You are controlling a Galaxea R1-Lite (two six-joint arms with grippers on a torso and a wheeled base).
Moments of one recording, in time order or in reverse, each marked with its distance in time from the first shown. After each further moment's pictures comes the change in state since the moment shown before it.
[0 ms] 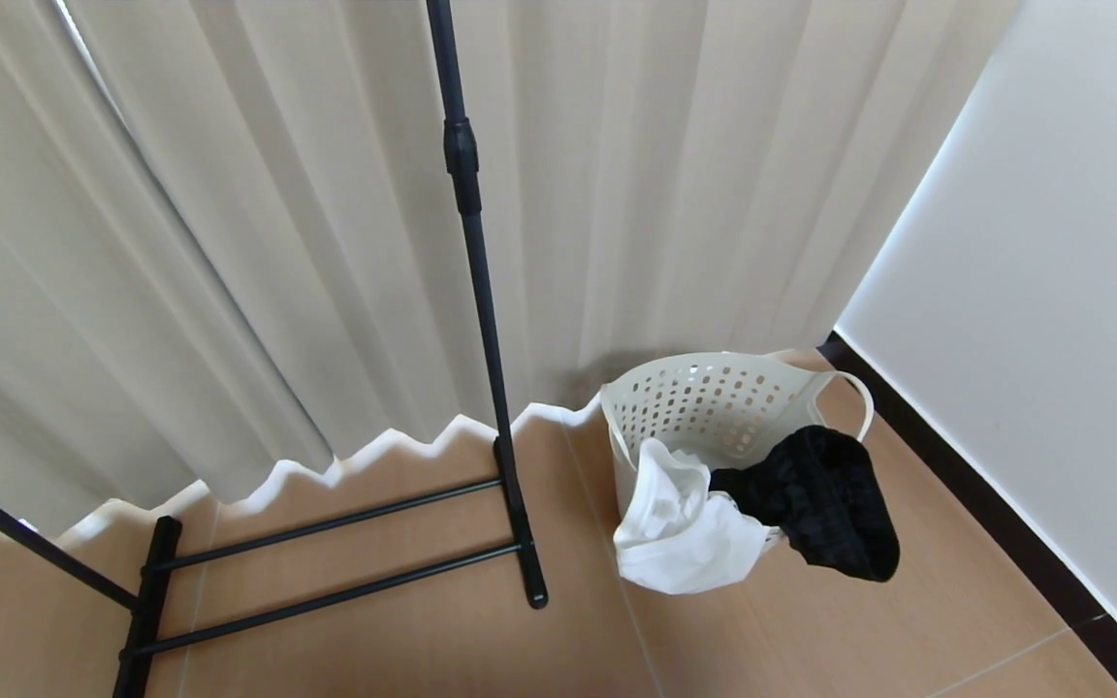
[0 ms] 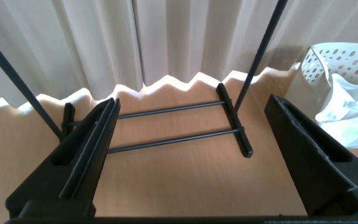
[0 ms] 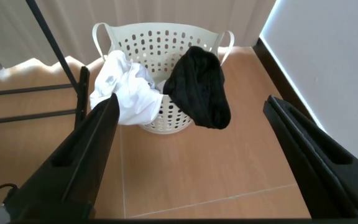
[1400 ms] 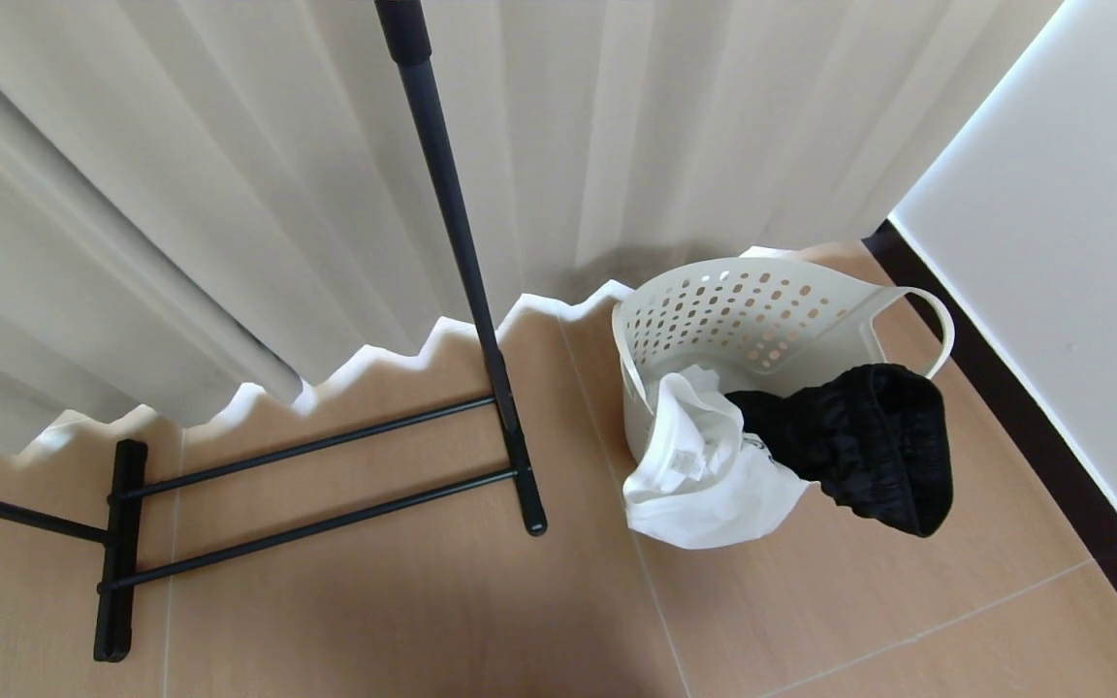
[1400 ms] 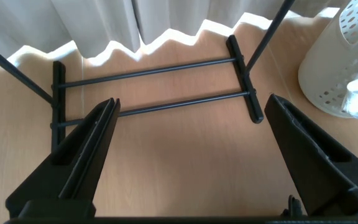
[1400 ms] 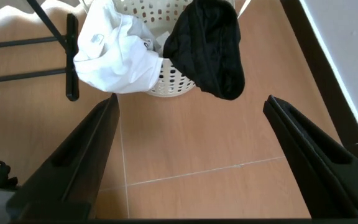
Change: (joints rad) left arm 0.000 0.000 0.000 -0.002 0.002 -0.005; right arm 0.000 0.000 0.000 0.001 0.001 -0.007
